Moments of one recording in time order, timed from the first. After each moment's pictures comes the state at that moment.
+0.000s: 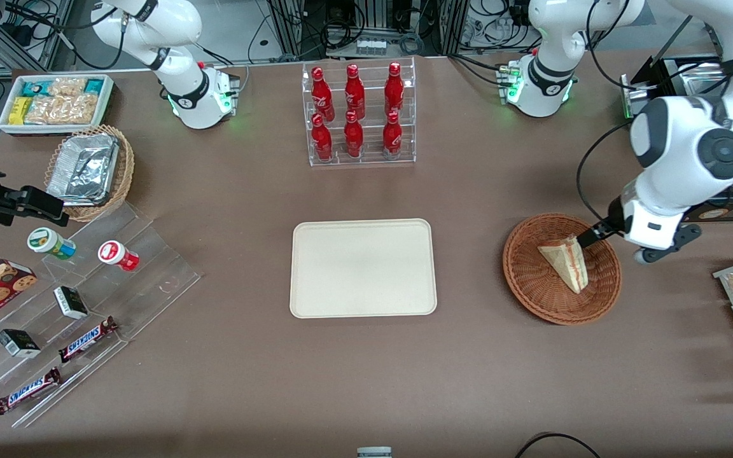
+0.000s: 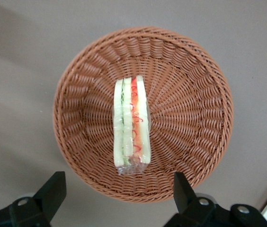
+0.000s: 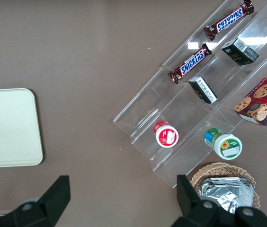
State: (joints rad) arm 0.00 0.05 -0.07 -2.17 0.00 2.19 -0.55
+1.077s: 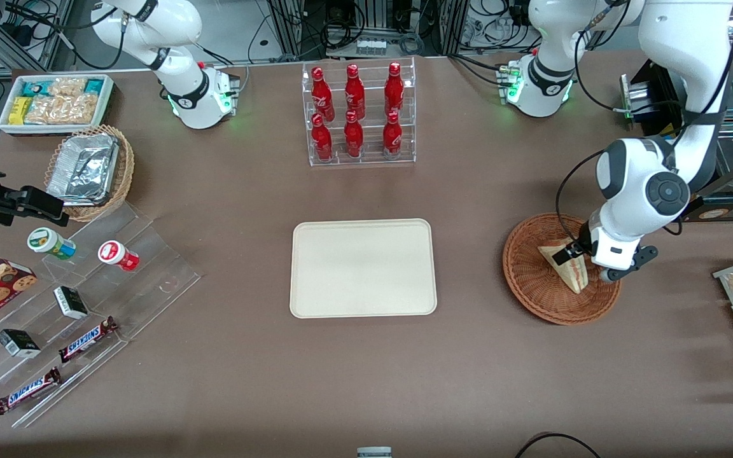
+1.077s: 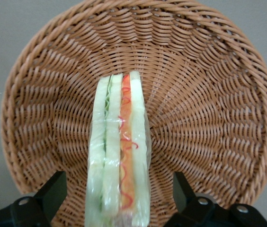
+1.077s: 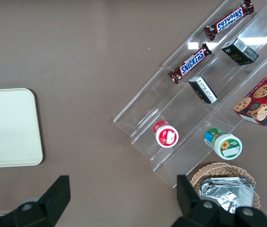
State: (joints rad) arm 0.00 0.26 -0.07 -2.20 0.00 2.42 -0.57
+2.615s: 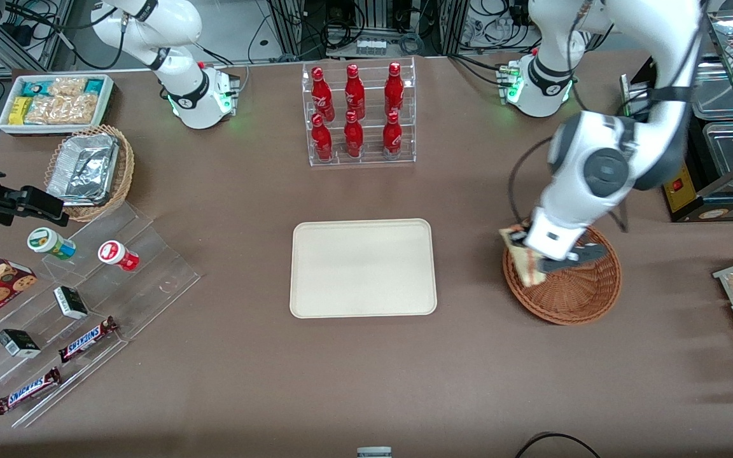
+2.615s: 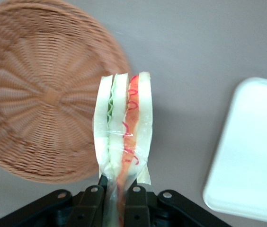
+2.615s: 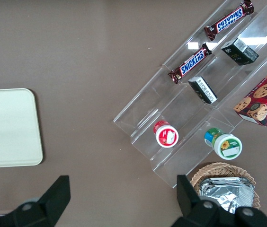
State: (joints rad) arm -0.30 0.19 -0.08 -1.98 0.01 2.11 -0.57
